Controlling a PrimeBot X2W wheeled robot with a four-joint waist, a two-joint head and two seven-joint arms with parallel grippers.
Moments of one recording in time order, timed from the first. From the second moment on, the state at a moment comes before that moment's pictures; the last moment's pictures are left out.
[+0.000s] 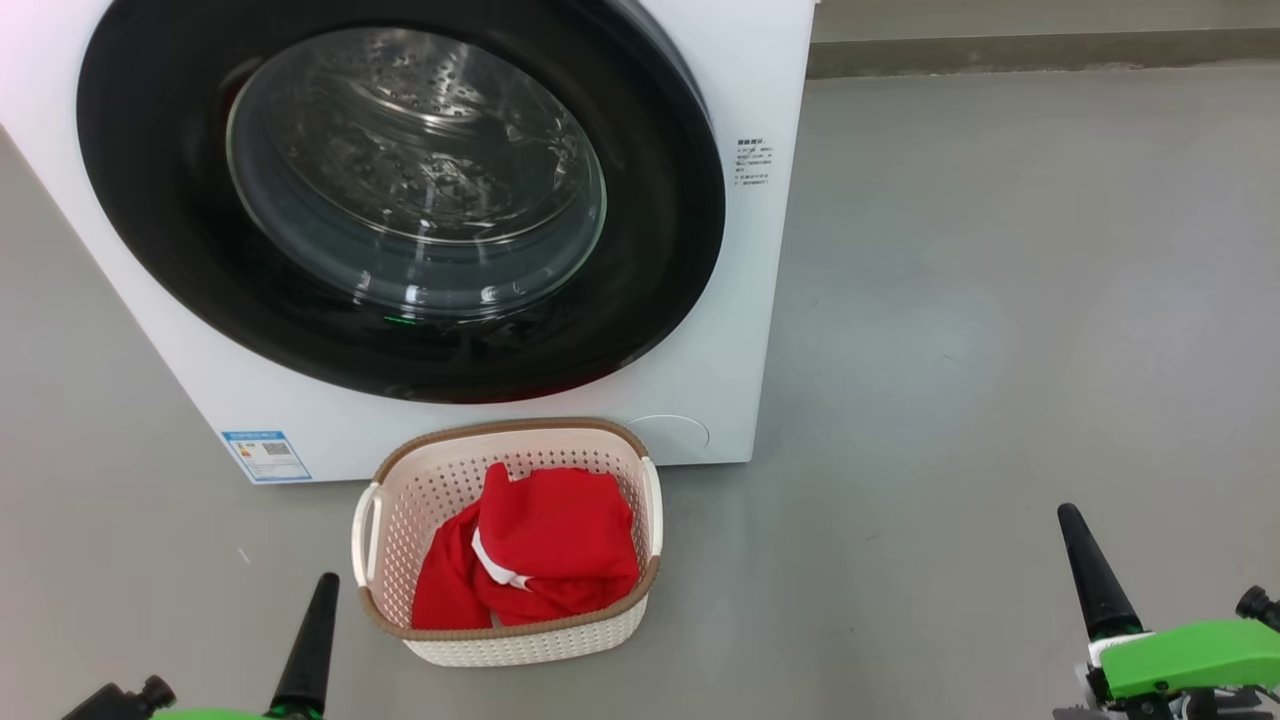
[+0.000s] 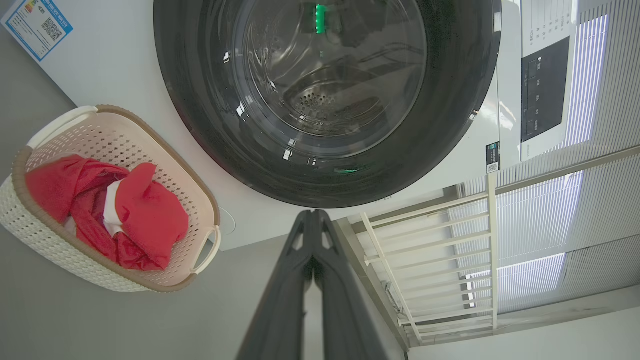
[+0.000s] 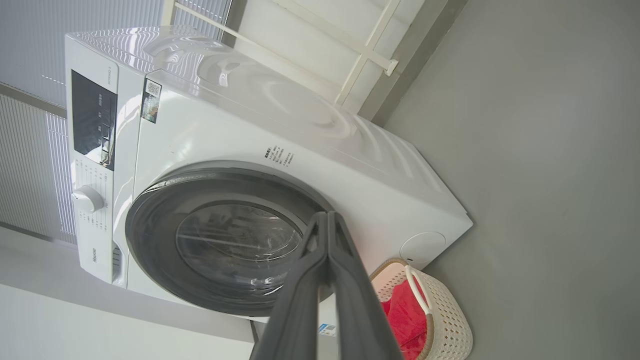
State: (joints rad) left arm -0.01 0.04 0.05 0.23 -1.26 -0.11 0.03; right arm 0.03 -0.03 -0.11 0.21 1.25 0.13 0.01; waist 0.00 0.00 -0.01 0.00
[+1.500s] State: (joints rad) left arm -0.07 0.04 0.08 0.27 -1.60 -0.12 0.11; right arm -0.07 -0.04 -0.12 0.27 1.61 0.13 0.10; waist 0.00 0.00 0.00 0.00
